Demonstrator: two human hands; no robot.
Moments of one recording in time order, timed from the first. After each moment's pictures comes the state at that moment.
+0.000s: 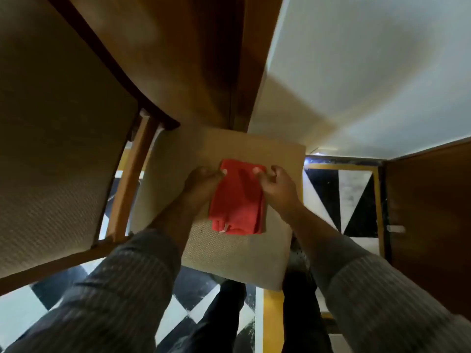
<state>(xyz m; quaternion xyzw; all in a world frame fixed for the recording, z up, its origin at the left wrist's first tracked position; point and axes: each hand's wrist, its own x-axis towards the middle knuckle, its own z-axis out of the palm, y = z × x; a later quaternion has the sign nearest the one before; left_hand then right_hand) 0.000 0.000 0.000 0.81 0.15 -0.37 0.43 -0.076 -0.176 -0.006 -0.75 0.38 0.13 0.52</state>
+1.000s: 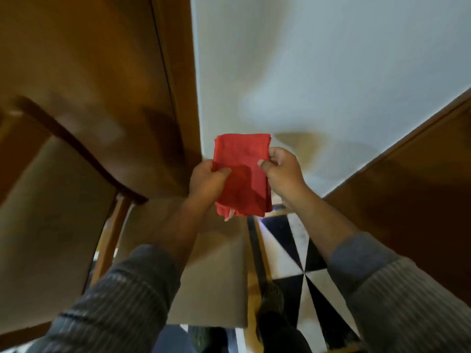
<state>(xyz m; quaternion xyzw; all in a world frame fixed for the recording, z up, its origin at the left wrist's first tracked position) 0.000 -0.127 0.223 0.80 0.00 -0.24 0.55 -0.079 -0.271 0.256 -0.77 0.33 -0.10 0.54</state>
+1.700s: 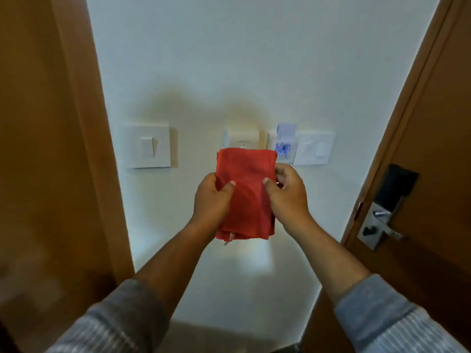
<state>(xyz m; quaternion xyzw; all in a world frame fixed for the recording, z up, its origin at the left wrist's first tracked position) -0.021 -0.319 0.504 0.70 -0.24 -0.05 0.67 -0.108 -0.440 0.518 -0.75 0.20 -0.43 0.46</state>
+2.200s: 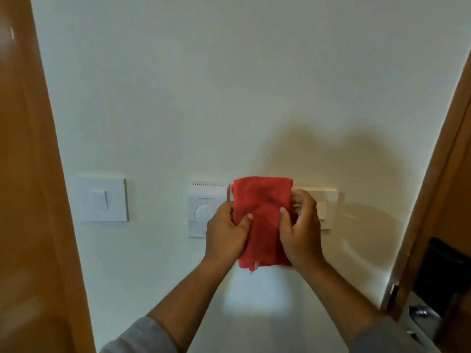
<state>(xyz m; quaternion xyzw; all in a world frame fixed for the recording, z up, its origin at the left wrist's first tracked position) -0.003 -0.481 0.528 0.74 -0.23 0.12 0.62 -0.062 -0.627 0.527 -0.76 0.02 -0.60 0.26</state>
